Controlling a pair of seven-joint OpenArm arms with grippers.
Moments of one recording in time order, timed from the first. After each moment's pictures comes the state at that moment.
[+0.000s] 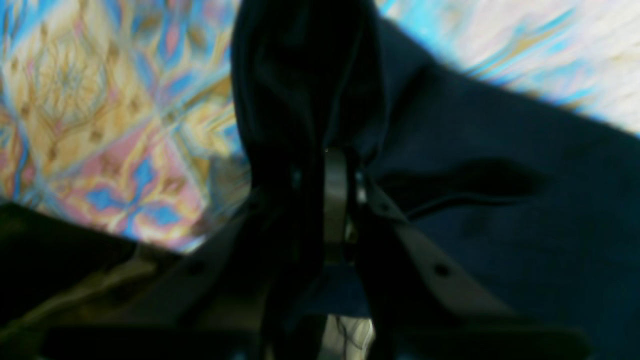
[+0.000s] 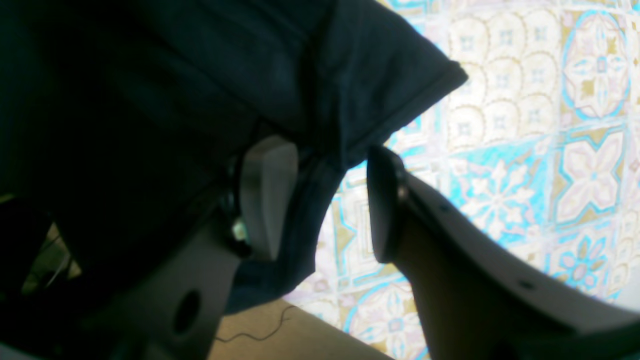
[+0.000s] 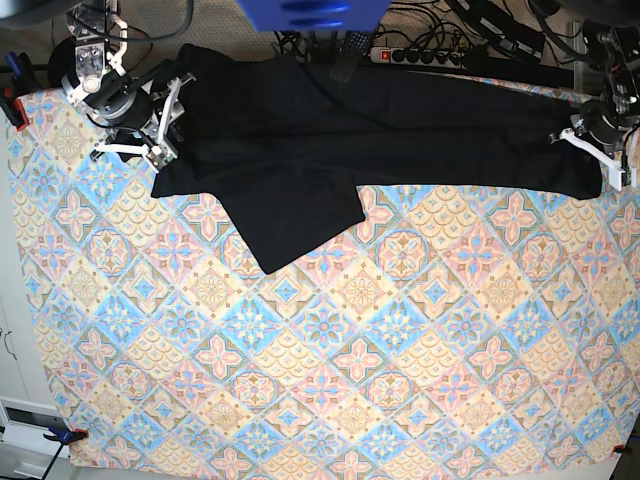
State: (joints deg) left arm 27.9 -23.0 -33.3 96.1 -31.6 -14.2 49.0; right arm -30.6 17.1 10.0 109.0 -0.4 35.3 -40.4
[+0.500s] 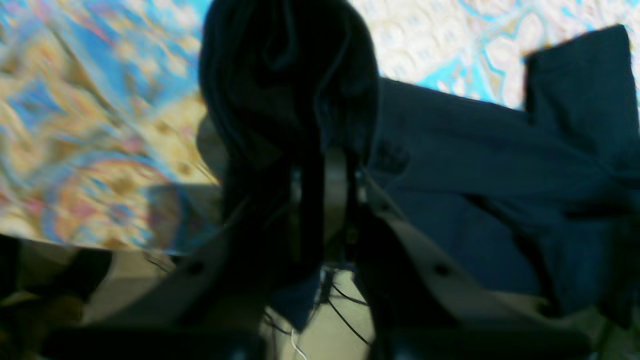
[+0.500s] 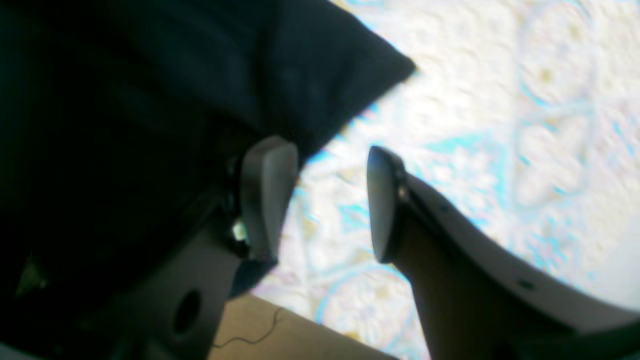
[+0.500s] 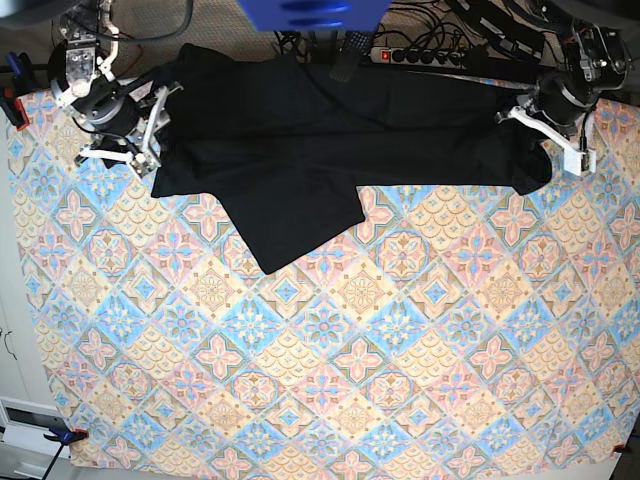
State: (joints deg) left arm 32.7 -12.2 -32.9 112.5 -40.9 -14.2 58.7; right arm -30.1 17.5 13.3 109.0 -0.4 35.2 -40.4
